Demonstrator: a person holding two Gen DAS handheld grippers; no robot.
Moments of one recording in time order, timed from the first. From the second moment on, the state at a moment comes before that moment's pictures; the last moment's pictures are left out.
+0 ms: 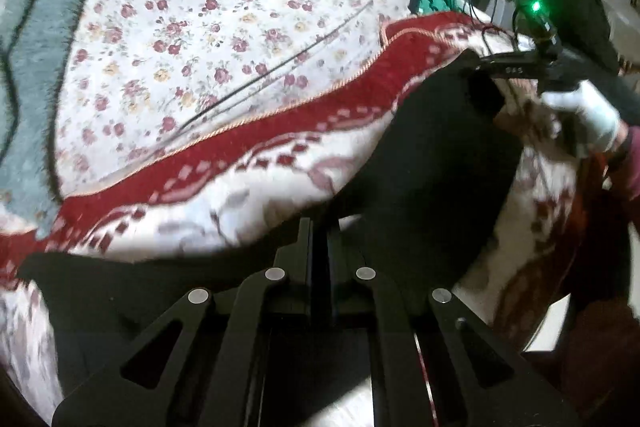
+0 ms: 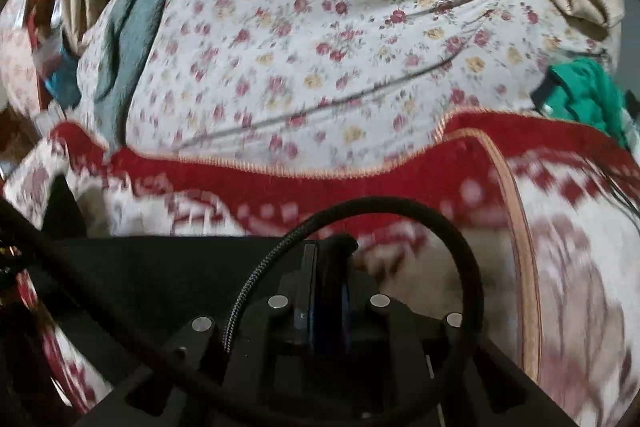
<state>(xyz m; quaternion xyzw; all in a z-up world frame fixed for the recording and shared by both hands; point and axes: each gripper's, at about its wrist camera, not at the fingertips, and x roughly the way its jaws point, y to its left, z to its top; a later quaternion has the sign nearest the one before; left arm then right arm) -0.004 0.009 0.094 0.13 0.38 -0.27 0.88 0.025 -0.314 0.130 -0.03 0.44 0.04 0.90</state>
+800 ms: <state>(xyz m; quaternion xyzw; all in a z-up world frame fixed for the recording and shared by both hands) -0.073 0.020 0.033 0.12 0.40 -0.22 0.88 -0.111 -0.340 0.141 0.12 0.46 0.05 0.88</state>
